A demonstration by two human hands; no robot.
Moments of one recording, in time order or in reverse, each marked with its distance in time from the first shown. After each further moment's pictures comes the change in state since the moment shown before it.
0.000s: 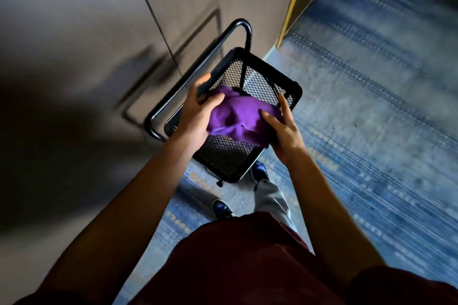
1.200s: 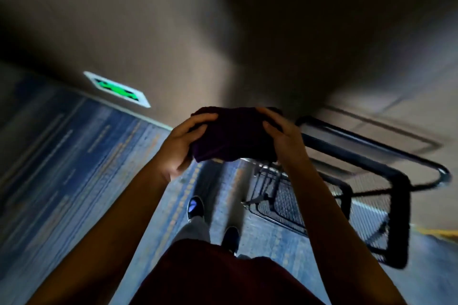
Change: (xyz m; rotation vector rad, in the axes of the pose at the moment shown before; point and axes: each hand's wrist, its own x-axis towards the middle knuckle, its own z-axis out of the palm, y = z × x) left_hand -0.320 -0.055 -0.096 -0.389 0.879 0.440; right_hand -0.103 0.062 0.202 -1.084 -1.336 -0.058
